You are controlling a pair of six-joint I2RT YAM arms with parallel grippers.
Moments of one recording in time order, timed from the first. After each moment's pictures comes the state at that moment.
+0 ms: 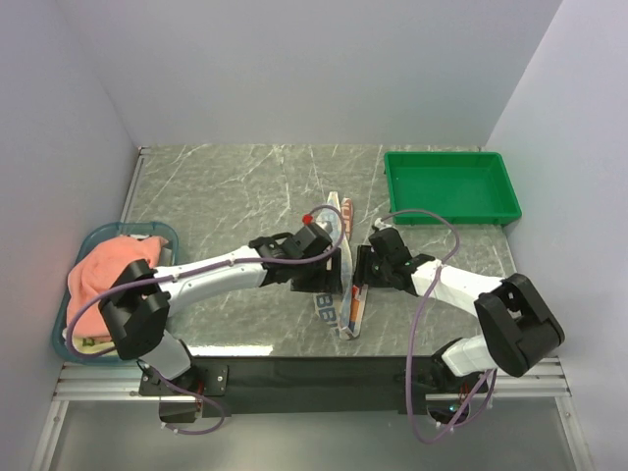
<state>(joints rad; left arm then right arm) -0.95 1.56 1.12 -0.50 0.01 -0.84 0.54 1.39 0.61 -0.16 0.02 0.56</state>
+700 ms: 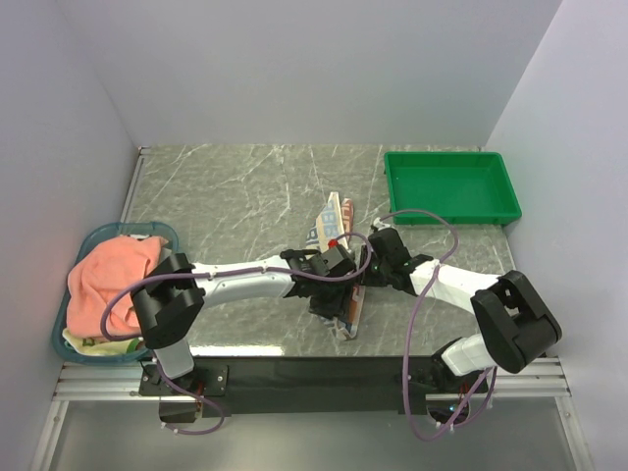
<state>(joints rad) -1.09 1.72 1.18 -0.54 0.09 -0.84 0.54 1.42 0.60 -0.11 0.01 0.55</state>
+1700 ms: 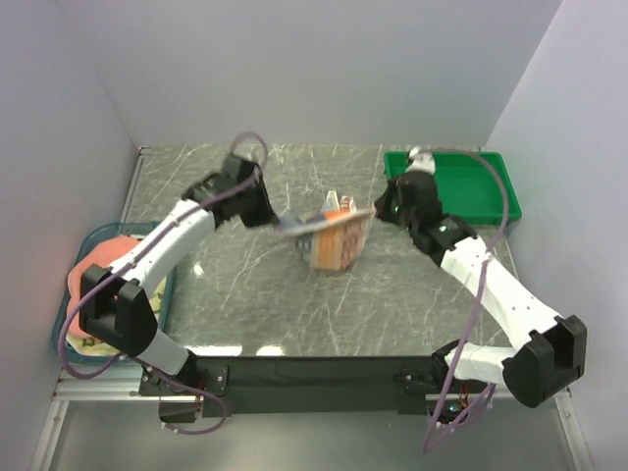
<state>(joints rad) -0.47 1.51 1.27 -0.65 0.11 -0.74 0.46 1.21 1.02 -0.36 0.21 0.53</state>
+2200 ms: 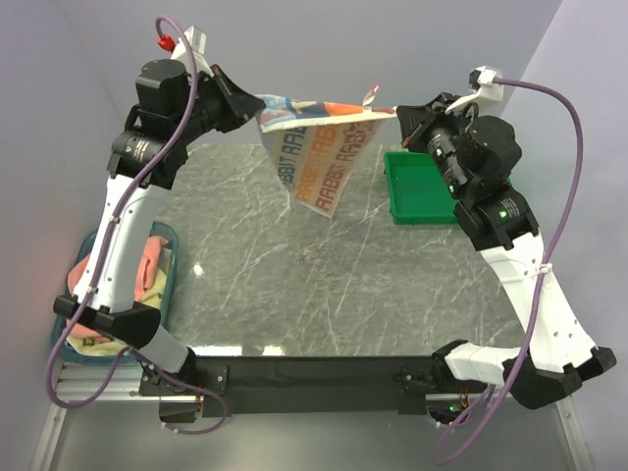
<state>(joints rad) -0.34 1.57 2.10 -0.68 0.18 -0.64 0.44 1.21 1.63 -0.32 0.20 0.41</state>
